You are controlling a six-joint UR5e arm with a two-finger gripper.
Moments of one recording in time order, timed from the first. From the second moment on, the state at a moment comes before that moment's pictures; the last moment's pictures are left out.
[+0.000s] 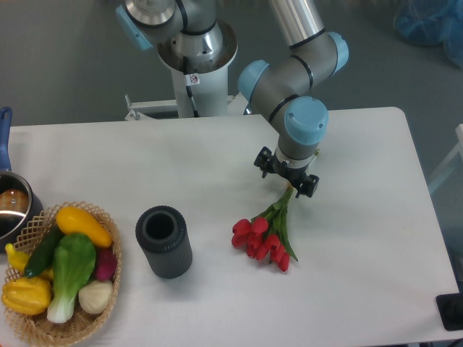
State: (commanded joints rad) arm 2.67 -1.92 -1.95 -0.92 1.54 1.25
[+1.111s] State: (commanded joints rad) arm 2.68 -1.94 -1.93 -0.88 1.52 1.22
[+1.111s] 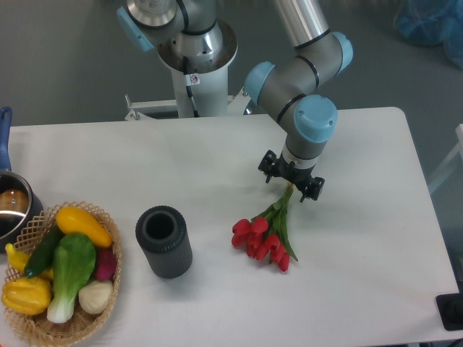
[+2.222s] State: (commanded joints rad) arm 2.67 -1.95 -1.91 -0.88 1.52 1.16
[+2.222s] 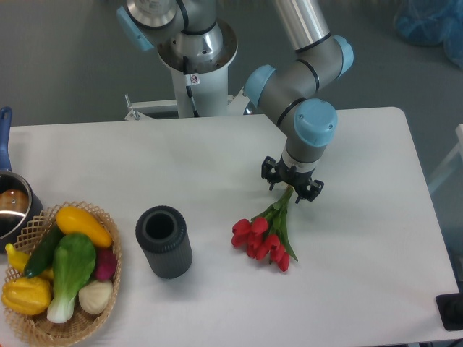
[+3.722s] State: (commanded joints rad) arm 2.64 -1.91 -1.72 -0.90 1.52 1.14
